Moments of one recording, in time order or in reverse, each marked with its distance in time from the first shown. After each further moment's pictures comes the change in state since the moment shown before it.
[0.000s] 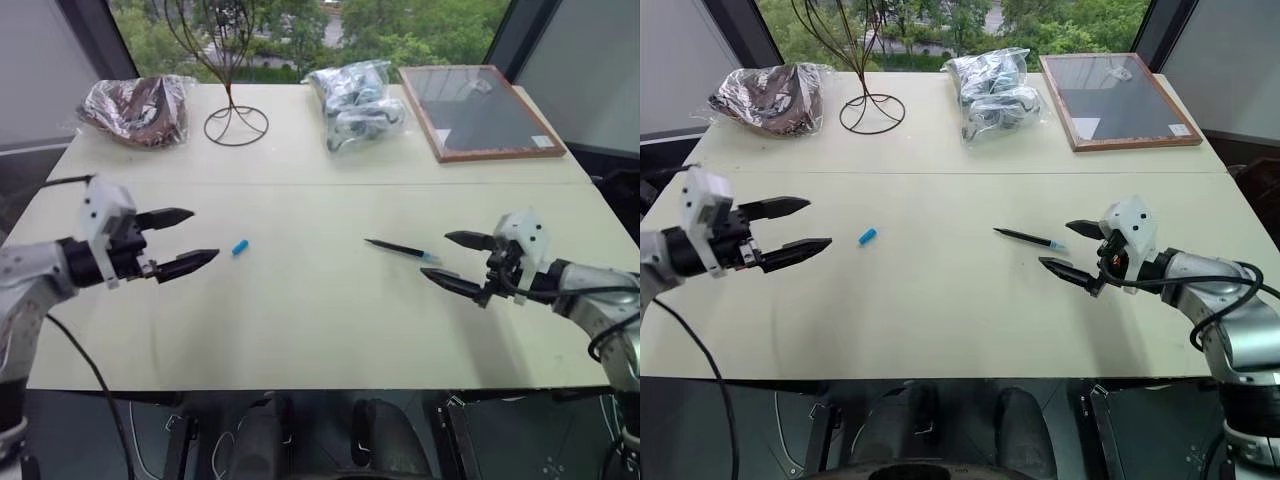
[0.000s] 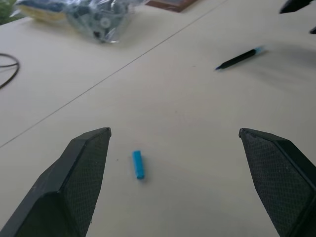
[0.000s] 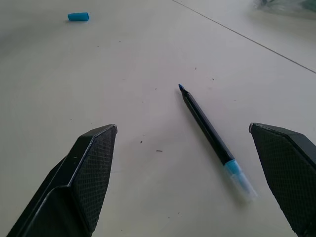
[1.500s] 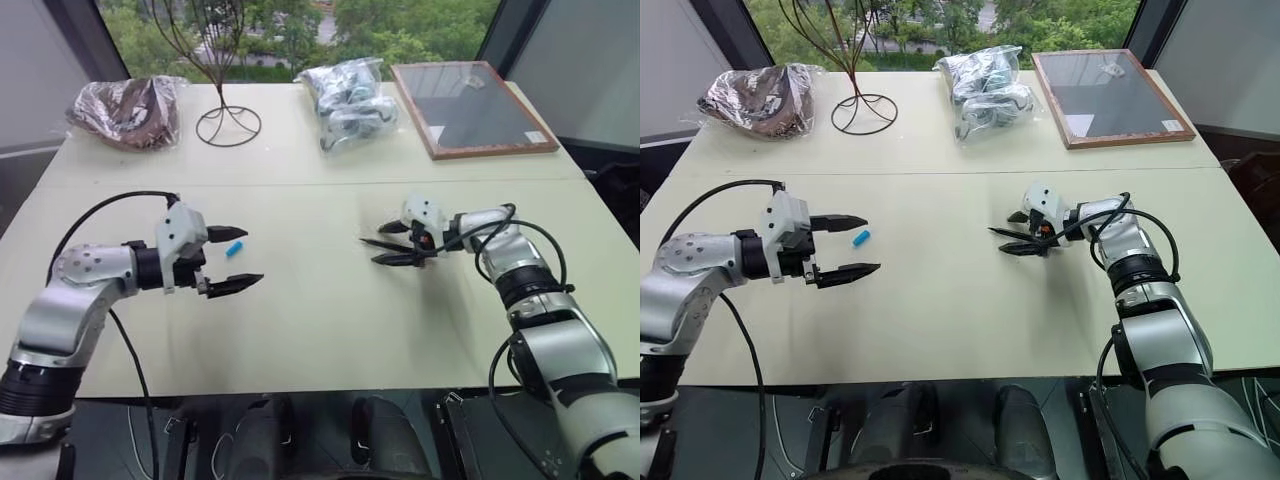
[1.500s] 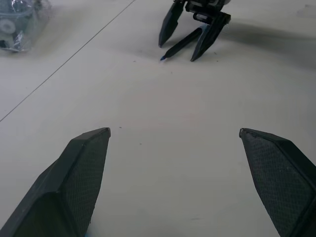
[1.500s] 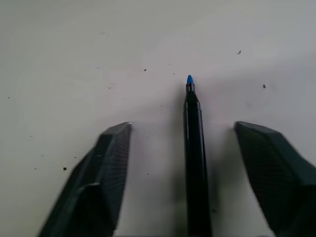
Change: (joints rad) left arm -0.007 -0.112 -0.202 0.004 0.153 -0.155 0.022; right arm -0.676 0.308 0.353 1.098 -0.500 -0.573 0.340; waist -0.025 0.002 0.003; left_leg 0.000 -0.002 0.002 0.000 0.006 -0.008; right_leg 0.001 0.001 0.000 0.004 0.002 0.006
